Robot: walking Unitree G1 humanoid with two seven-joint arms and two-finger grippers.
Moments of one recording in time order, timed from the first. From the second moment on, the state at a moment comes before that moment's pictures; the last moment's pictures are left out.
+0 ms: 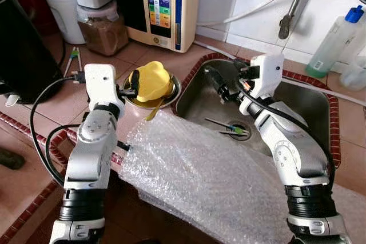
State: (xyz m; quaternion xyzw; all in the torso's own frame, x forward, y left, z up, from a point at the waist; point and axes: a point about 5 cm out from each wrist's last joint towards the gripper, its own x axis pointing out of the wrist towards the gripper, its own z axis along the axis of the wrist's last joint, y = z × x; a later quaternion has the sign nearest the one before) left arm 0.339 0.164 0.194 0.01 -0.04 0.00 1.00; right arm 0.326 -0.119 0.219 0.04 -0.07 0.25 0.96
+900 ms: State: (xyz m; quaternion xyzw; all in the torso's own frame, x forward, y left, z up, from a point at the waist) left arm 0.368 0.156 0.162 -0.02 0.10 -0.02 0.99; right arm 0.312 -0.154 0.190 -0.01 -0.06 0.14 0.99
